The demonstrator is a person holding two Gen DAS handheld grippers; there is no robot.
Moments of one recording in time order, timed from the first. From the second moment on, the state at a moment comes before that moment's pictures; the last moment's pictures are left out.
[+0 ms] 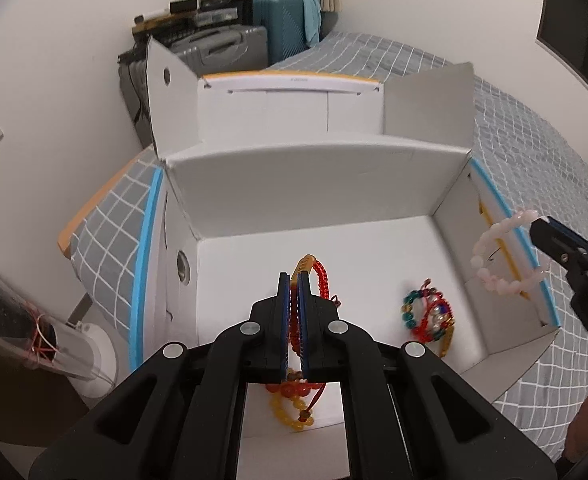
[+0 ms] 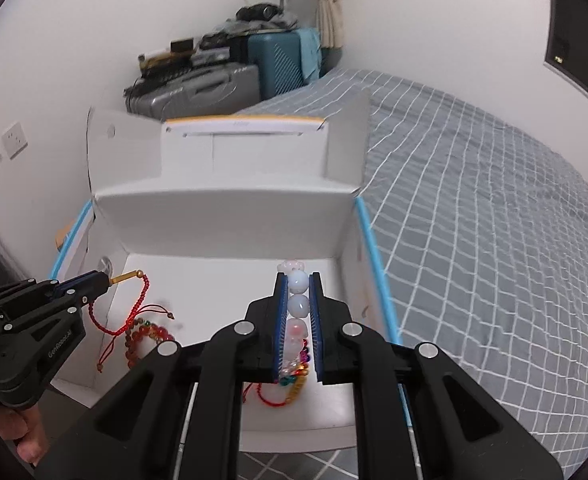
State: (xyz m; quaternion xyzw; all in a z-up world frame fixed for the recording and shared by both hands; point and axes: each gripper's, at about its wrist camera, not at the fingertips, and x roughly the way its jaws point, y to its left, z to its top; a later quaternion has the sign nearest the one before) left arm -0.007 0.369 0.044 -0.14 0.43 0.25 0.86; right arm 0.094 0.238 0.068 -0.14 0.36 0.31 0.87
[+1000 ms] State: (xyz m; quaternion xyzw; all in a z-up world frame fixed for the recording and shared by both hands) left arm -0.064 0.336 0.070 -0.13 0.35 0.28 0.88; right arm 0.056 0.204 0.069 -0.10 0.33 0.34 0.87
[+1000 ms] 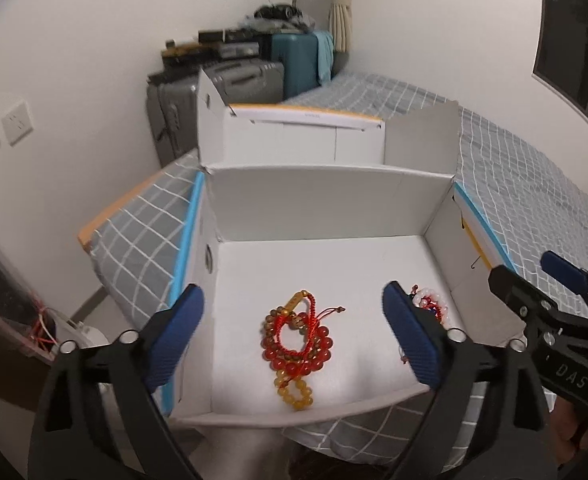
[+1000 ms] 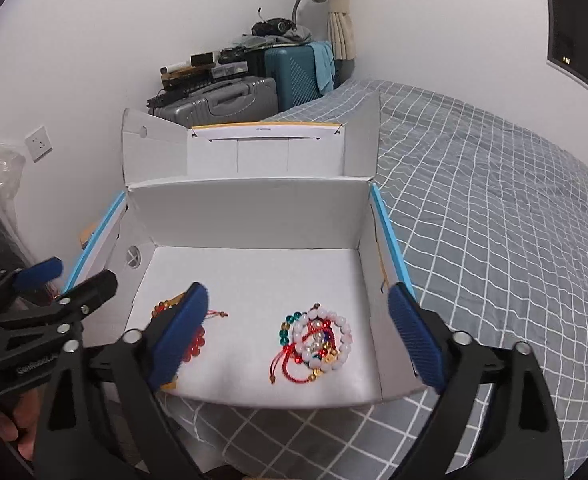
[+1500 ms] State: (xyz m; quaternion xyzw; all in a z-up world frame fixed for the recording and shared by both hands) left arm -0.115 0.293 0.059 -0.13 0.33 0.28 0.89; right arm 0.008 0.154 0.043 -0.10 0.33 0.34 0.88
